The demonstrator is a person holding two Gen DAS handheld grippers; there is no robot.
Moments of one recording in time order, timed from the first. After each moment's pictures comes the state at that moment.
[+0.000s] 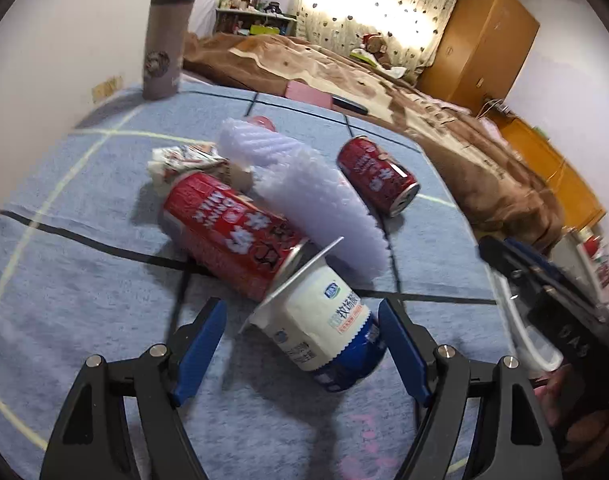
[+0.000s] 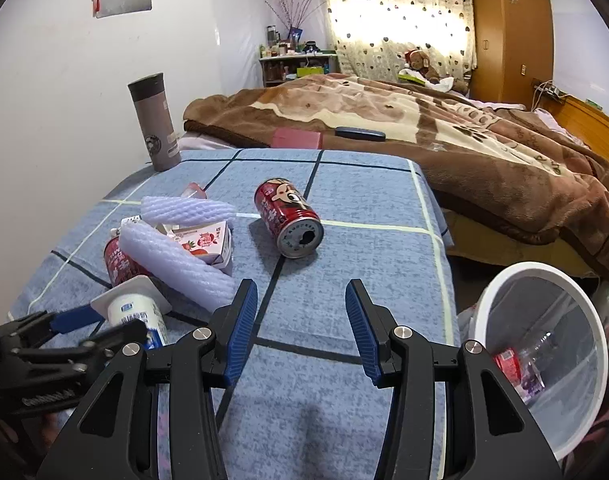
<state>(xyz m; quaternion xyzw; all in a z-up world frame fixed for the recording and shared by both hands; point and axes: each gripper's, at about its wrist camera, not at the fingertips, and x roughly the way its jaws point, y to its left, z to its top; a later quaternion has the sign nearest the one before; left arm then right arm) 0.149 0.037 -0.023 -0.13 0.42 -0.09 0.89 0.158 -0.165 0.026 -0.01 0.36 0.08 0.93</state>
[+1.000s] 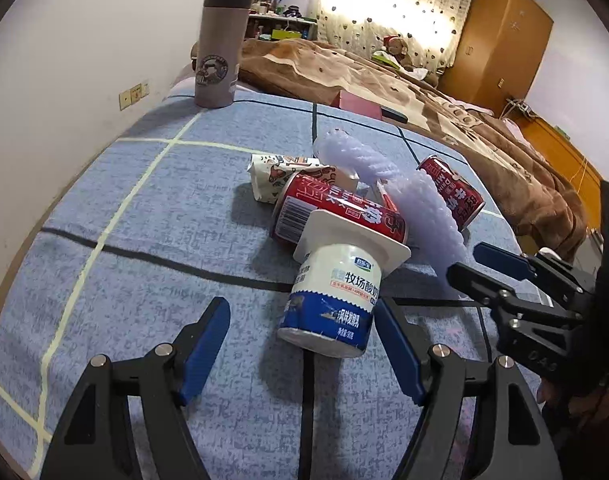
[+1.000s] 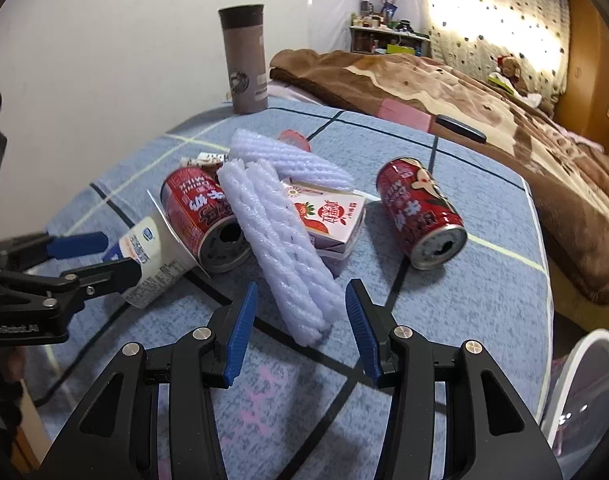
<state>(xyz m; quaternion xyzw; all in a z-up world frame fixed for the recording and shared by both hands) 0.153 0.106 -0.022 -0.09 0.42 -0.05 0.90 0.180 -0.095 0.001 -0.10 0.40 0.22 0.89</state>
